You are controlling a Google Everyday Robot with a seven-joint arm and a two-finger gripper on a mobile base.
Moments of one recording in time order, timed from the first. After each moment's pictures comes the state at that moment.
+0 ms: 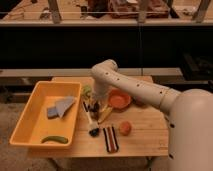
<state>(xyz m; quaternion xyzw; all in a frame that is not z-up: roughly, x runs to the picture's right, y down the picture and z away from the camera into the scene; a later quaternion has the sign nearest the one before) -0.045 0.091 0.814 -0.22 -0.31 -0.58 0.72</state>
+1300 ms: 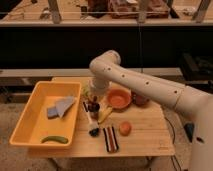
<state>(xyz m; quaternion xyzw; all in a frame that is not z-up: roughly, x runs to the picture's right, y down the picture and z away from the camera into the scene) -0.046 0.026 0.736 -0.13 -0.28 -0.59 0.74</state>
